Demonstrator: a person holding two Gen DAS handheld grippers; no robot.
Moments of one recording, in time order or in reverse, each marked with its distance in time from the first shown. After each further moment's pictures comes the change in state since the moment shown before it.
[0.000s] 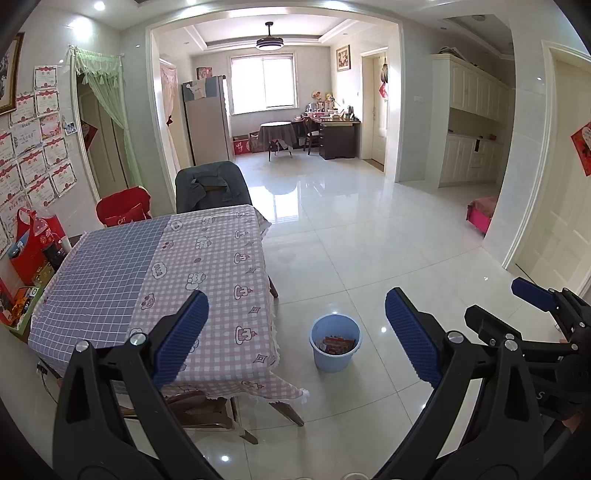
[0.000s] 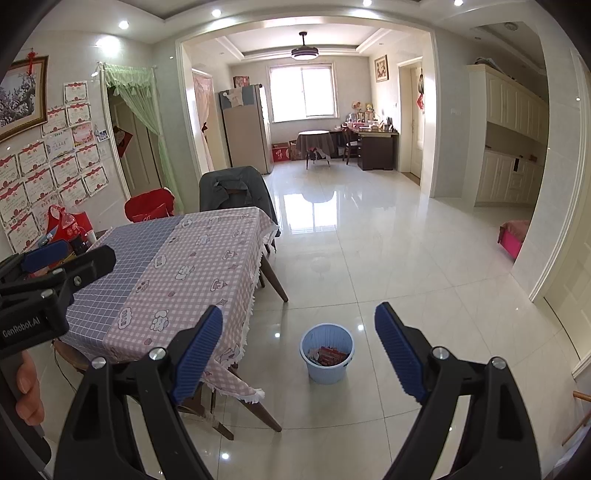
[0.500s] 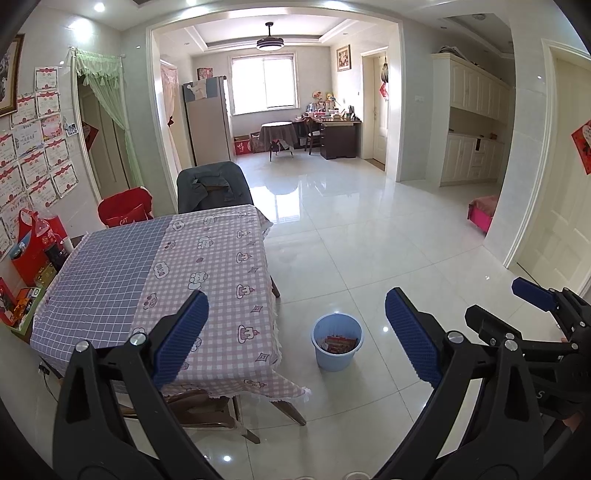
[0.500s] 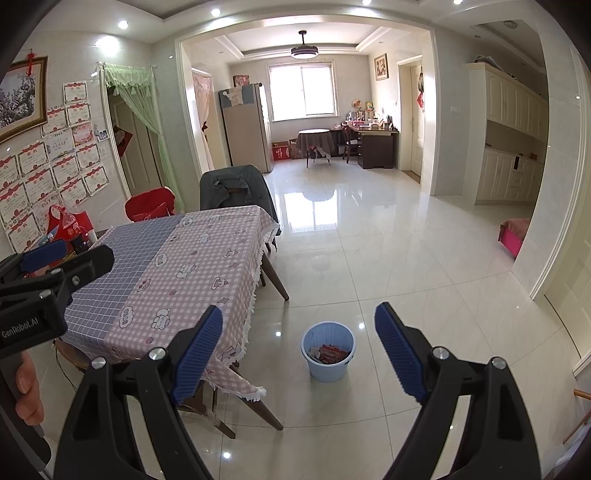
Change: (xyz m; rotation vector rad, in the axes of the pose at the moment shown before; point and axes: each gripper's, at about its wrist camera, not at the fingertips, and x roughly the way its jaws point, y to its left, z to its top) left arm -0.002 0.003 -0.001 0.003 0.000 0.004; right arm -0.003 0.003 -0.003 0.002 0.002 0.001
